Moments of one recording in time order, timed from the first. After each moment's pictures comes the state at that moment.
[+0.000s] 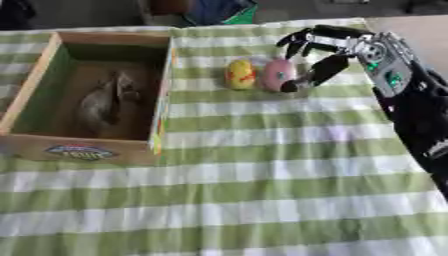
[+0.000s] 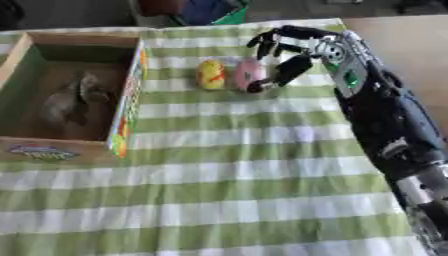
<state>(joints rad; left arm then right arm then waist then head) -0.14 0.09 0.42 -1.98 0.23 -0.18 -0.11 -1.08 -0.58 0.06 -0.87 0.73 -0.41 0.56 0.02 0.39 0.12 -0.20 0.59</state>
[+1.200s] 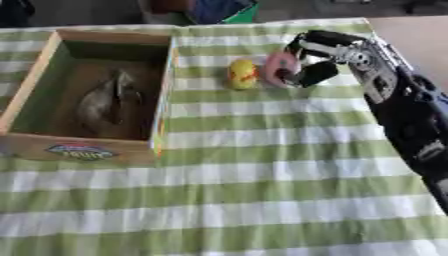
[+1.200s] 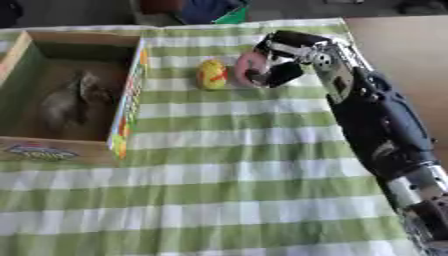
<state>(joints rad) -0.15 0.08 0.42 -1.98 0.23 -0.17 -0.13 -1.10 -0.55 0.07 -0.84 0.81 -0.44 0.48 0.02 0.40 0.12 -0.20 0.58</state>
